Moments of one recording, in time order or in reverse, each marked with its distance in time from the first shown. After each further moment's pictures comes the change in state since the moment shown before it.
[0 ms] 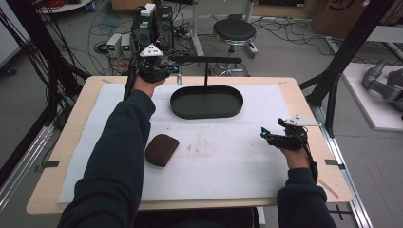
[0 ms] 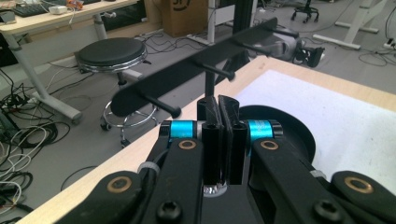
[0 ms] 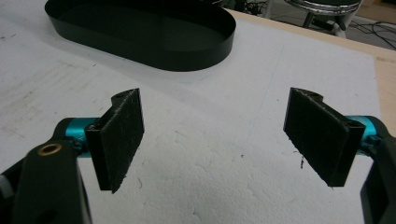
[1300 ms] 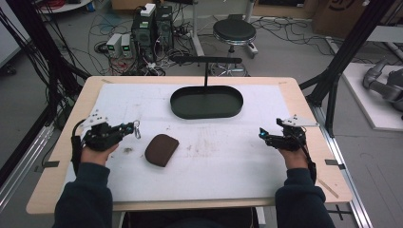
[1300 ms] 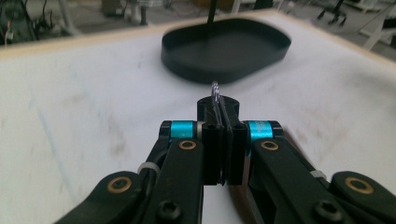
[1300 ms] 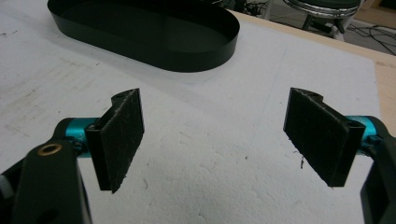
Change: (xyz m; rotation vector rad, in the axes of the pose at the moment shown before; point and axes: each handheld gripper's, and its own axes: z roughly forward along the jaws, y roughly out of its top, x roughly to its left) left arm -0.055 -0.149 -0.172 0.057 0.104 -0.208; right arm 0.007 0.003 -0.001 0.003 -0.010 -0.018
